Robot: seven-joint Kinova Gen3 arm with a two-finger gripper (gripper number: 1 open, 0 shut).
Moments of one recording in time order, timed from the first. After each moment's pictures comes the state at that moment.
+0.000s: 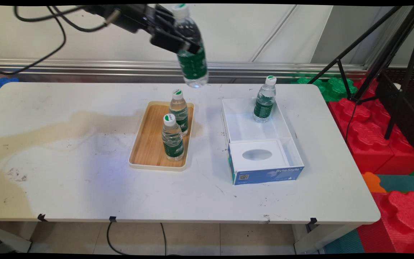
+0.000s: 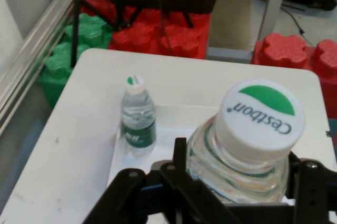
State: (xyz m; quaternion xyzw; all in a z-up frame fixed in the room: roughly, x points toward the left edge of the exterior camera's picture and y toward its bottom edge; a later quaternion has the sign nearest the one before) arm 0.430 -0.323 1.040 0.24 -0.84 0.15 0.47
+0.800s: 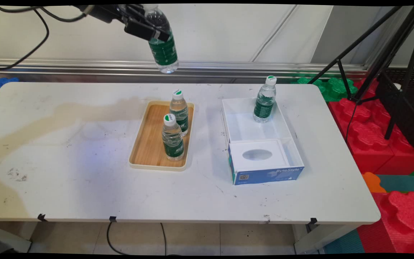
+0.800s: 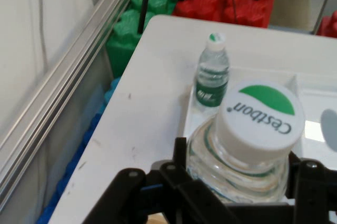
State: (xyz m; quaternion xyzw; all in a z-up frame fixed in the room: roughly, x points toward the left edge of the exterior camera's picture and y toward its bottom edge) arm 0.505 -0.340 1.036 0.29 -0.83 0.19 0.43
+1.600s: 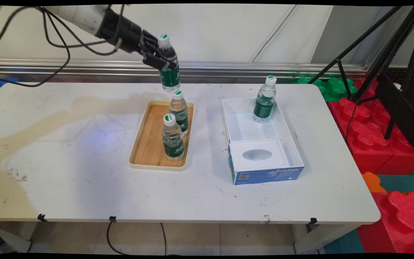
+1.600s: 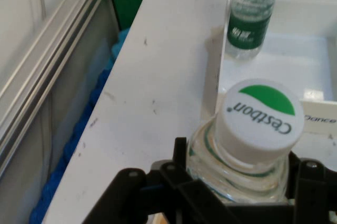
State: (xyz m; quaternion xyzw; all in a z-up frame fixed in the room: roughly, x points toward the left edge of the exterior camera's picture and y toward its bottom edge) arm 0.514 -0.400 0.946 0.29 -0.86 0.18 0.39
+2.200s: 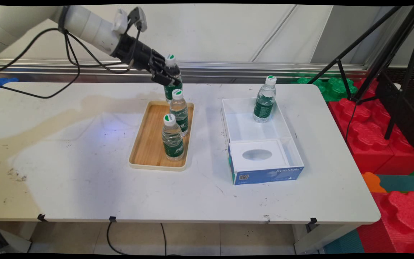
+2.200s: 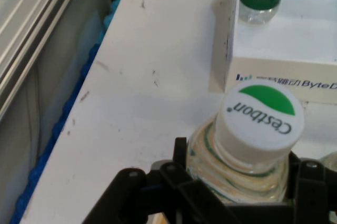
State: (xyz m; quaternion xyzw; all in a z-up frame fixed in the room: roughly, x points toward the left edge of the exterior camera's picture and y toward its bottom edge) arm 0.513 -0.428 0.886 0.29 -0.87 0.16 0.37
